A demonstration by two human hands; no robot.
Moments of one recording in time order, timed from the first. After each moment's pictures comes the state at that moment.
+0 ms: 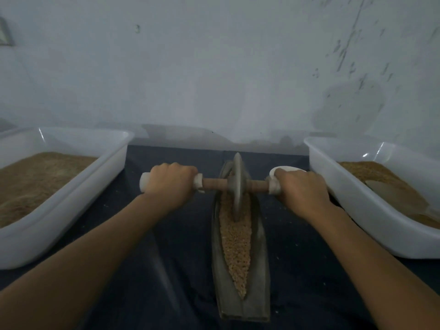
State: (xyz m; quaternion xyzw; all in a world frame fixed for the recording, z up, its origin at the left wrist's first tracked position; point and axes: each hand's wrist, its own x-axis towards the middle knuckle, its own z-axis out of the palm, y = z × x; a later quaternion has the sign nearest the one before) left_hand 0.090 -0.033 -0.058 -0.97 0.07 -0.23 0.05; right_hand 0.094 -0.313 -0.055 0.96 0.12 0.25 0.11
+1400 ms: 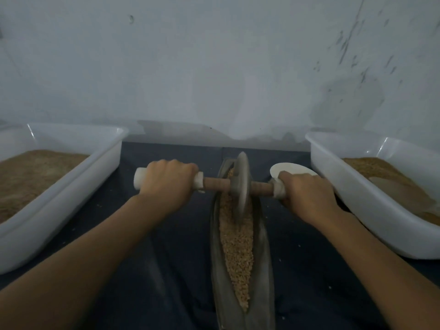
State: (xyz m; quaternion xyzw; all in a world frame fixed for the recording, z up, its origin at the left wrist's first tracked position) left_hand 0.084 -0.036 -0.054 -0.96 0.09 -0.25 0.09; right_hand 0.091 -0.320 -0.062 0.96 0.11 0.23 0.09
